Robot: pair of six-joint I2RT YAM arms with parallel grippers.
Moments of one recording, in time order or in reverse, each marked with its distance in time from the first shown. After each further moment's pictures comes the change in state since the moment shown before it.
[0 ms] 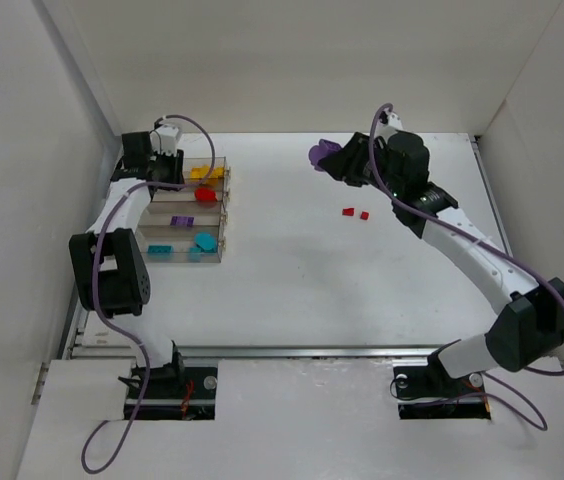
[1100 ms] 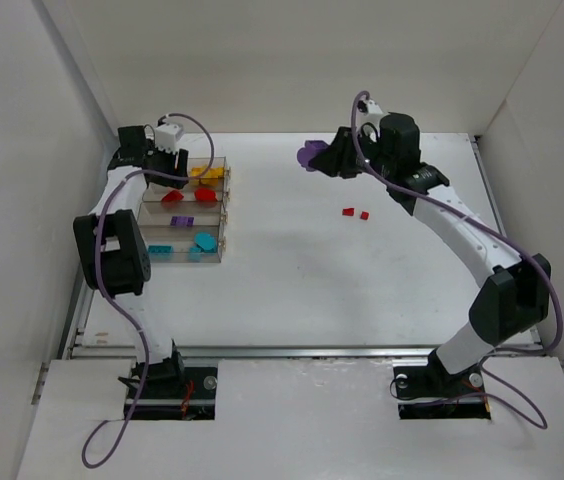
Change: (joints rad) left arm 0.069 0.230 0.197 -0.056 0.119 0.119; right arm -0.040 0.172 0.182 -0.098 -0.203 -0.143
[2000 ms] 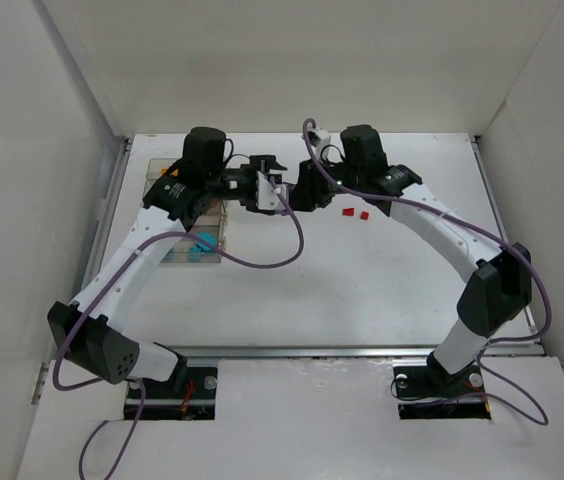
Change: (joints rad) left arm -0.606 -0.592 -0.112 -0.179 0.409 0.781; right arm 0.132 0.089 0.100 -0.279 -0.281 -0.264
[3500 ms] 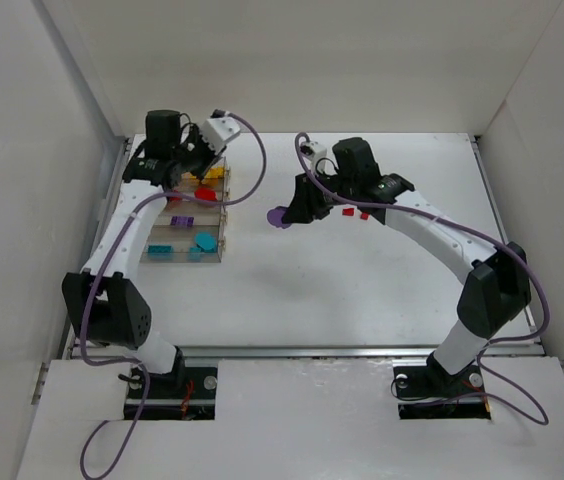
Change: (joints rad) left arm 0.277 0.165 0.064 0.068 -0.362 -0.457; right arm 0.045 -0.005 -0.073 -0.002 0.061 0.014
